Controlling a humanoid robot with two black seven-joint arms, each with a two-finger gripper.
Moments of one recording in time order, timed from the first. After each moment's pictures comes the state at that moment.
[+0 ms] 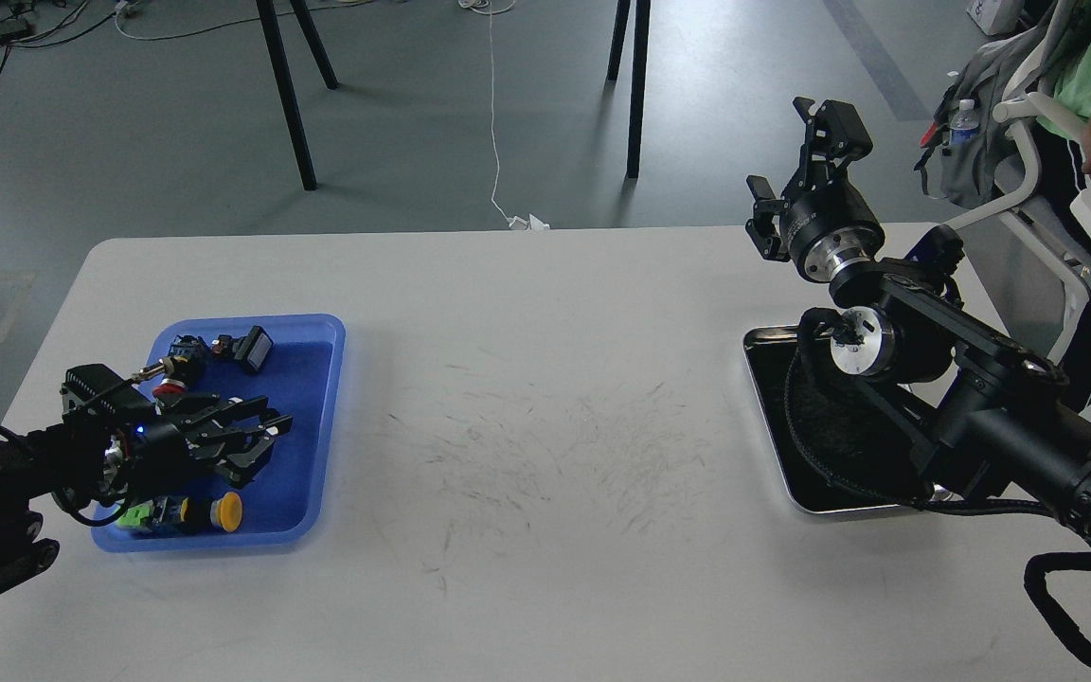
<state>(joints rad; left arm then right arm) -0.71 0.68 0.09 -0.81 1.63 0.37 -0.49 0.82 -0.26 0.58 0.86 -0.12 -0.18 0.37</state>
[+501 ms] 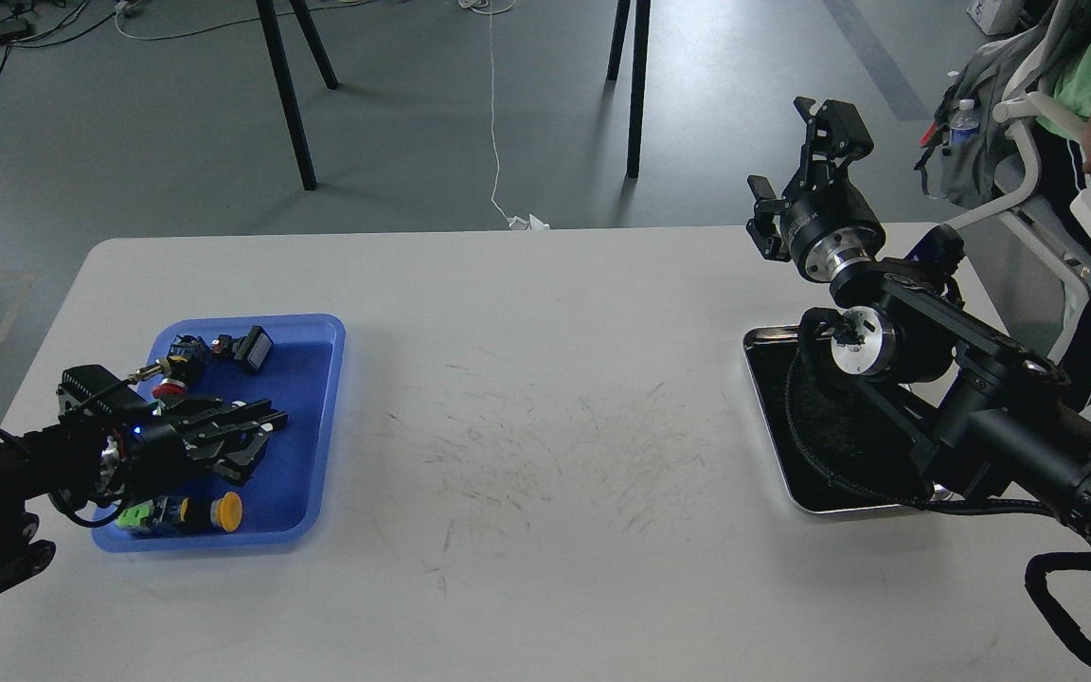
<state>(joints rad) -0.71 0.71 0.08 -0.83 1.63 0.37 -0.49 0.83 -0.26 0.58 0.86 -0.12 -0.18 0.37</state>
